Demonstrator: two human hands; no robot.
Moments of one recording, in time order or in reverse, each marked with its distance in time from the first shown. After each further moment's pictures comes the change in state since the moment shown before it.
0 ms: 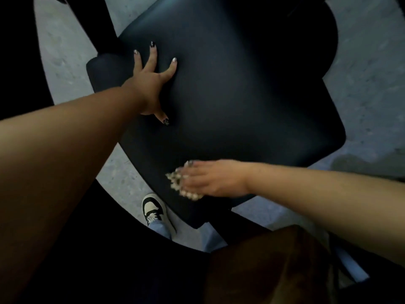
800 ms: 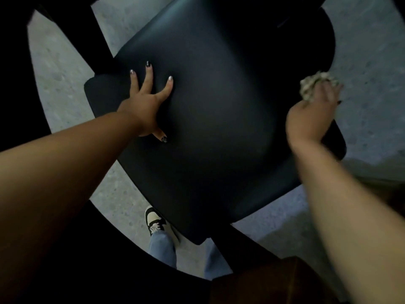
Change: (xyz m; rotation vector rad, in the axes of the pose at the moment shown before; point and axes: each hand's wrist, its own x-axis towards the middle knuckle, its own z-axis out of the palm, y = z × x) left_hand -0.003 0.003 -0.001 0.007 -0.059 -0.030; right_hand -0.105 0.090 -0.035 0.165 0.819 2.048
